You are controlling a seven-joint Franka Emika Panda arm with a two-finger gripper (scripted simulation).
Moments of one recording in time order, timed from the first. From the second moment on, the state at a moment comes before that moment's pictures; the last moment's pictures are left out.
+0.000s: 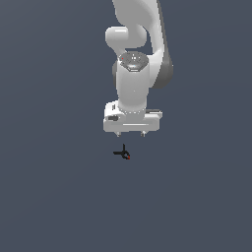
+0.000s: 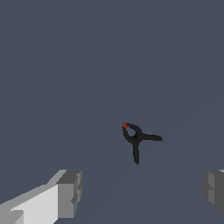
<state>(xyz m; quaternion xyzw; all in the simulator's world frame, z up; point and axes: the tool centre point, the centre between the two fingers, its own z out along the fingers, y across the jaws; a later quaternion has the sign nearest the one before) 0.010 0.020 0.186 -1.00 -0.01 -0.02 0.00</state>
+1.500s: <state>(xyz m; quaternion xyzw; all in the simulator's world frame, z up) 0.018 0.016 0.169 -0.99 -0.11 -0.02 -0.01</state>
